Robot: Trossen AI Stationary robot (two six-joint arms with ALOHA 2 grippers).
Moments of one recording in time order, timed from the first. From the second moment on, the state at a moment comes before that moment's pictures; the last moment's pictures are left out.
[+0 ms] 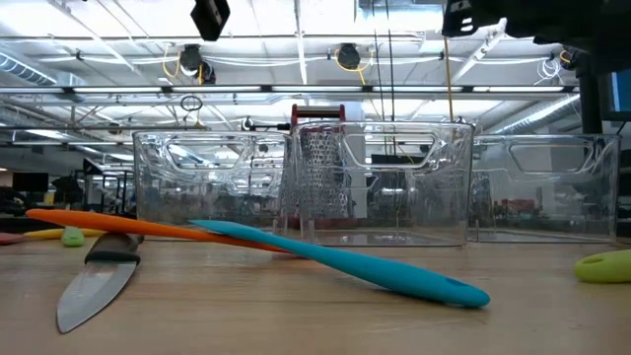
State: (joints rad) left arm -0.25 1.18 0.71 0.37 -0.03 -0.34; right arm 0.35 1.28 0.36 1.01 -0.07 -0.36
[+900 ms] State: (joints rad) left arm -0.48 1.26 0.71 0.32 -0.78 0.28; right arm 0.35 1.31 0.36 1.05 -0.07 -0.47
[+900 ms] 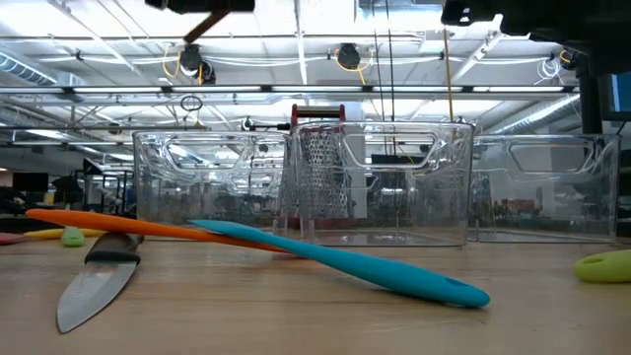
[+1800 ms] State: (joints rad) left arm -0.49 1.32 0.71 0.35 -0.95 0.31; right arm 0.23 1.31 0.36 0.90 0.36 -0.03
